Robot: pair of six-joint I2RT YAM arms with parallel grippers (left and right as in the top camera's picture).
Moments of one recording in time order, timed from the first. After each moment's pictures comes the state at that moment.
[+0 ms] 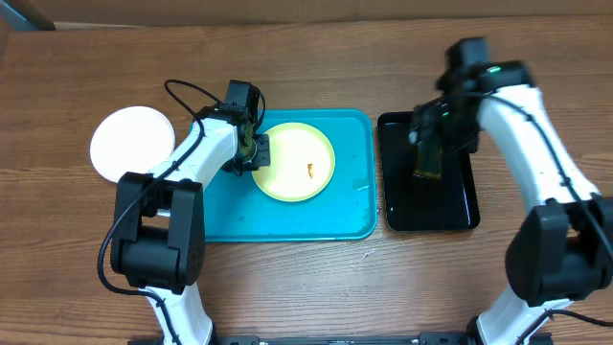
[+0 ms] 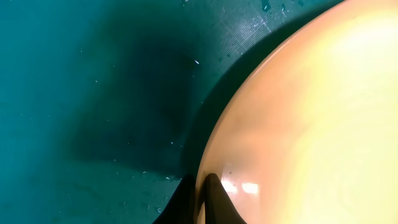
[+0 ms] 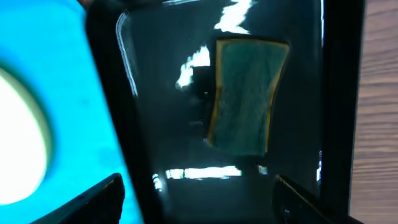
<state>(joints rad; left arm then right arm) -0.20 1.99 1.32 -0.73 -0.01 -0.26 0.15 1.87 1.57 -1.12 -0.06 0.29</state>
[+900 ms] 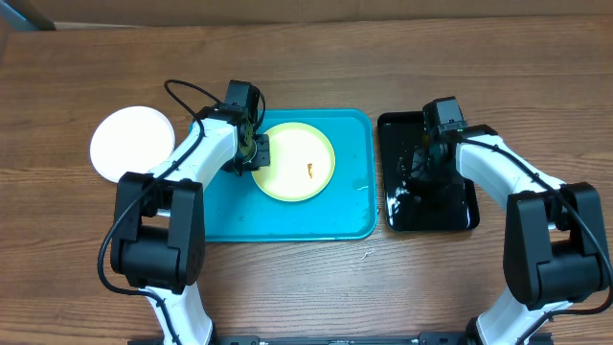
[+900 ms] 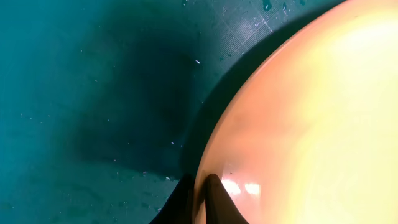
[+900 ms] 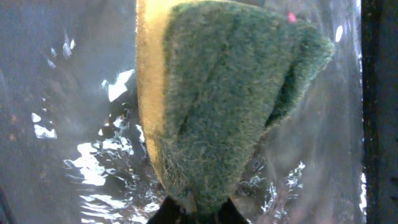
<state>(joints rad) -0.20 1.99 1.32 -0.72 -0.01 -0.26 0.17 1.86 1.12 -0.65 0.05 0.33</state>
